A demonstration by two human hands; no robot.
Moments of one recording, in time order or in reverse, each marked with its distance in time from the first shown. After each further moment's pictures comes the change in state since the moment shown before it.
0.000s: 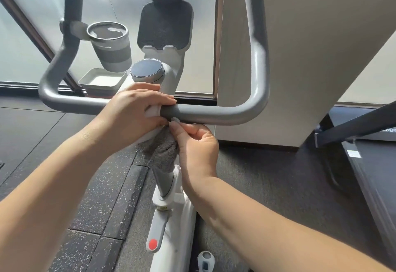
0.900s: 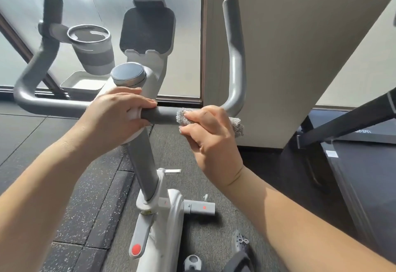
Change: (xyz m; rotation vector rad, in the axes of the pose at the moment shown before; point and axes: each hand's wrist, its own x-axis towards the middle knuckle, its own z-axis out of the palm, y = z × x) left_hand -0.005 0.021 0.003 -0.010 0.120 -0.139; right_hand 0.030 -0.040 -0.075 -1.135 -0.237 -1.440
